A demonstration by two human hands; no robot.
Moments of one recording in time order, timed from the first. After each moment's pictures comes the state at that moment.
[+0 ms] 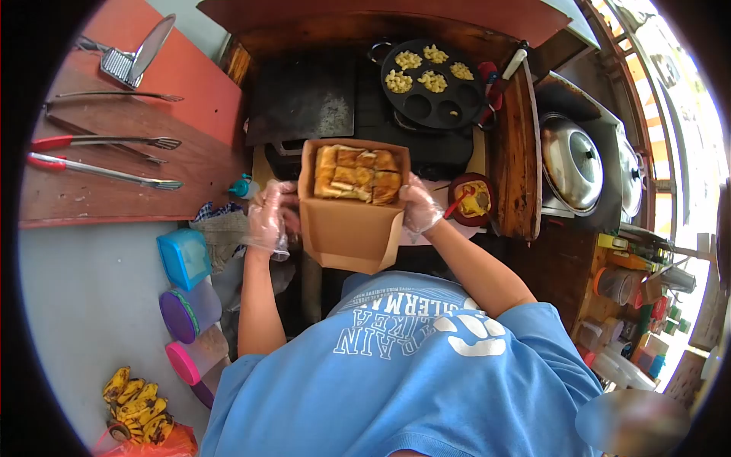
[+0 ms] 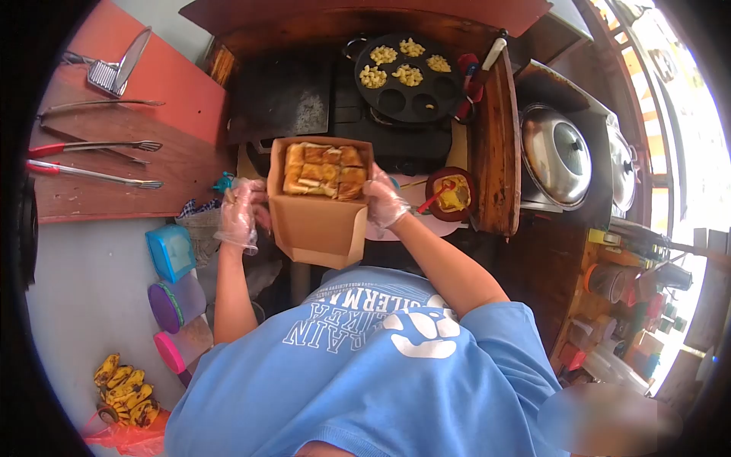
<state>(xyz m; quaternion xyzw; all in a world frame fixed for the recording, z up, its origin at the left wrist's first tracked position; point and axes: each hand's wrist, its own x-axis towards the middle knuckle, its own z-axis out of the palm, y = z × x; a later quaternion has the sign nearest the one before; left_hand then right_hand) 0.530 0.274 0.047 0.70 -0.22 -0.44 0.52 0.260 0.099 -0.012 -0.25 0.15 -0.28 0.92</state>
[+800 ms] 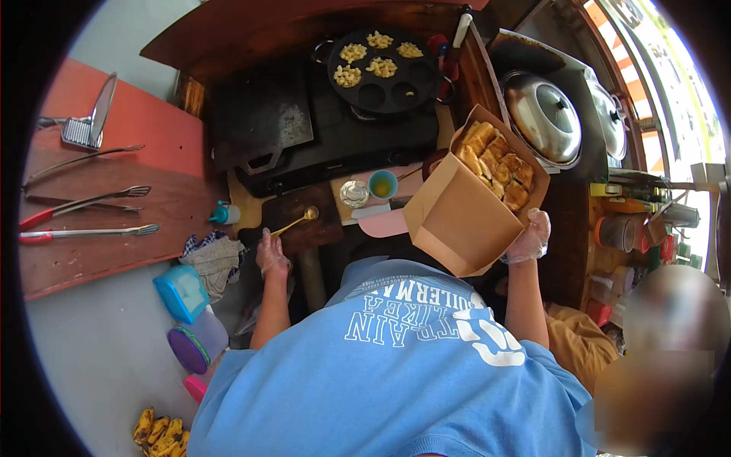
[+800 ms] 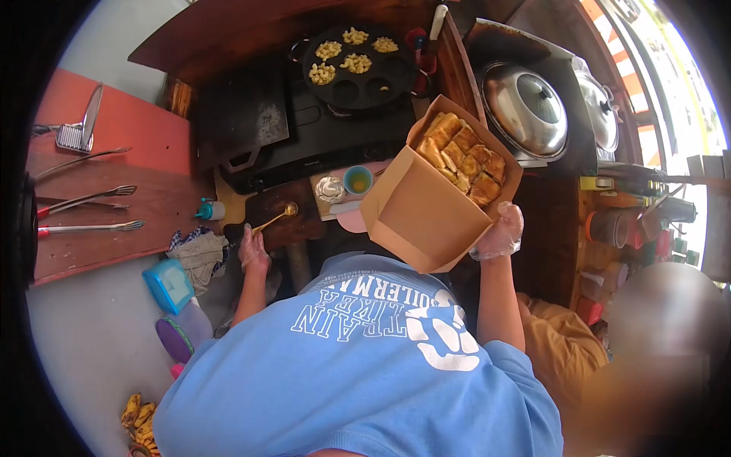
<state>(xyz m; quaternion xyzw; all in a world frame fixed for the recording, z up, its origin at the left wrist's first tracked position) 0.548 0.341 -0.183 0.60 0.15 -0.34 0.71 0.000 0.120 0.033 -0.12 0.31 -0.57 0.75</state>
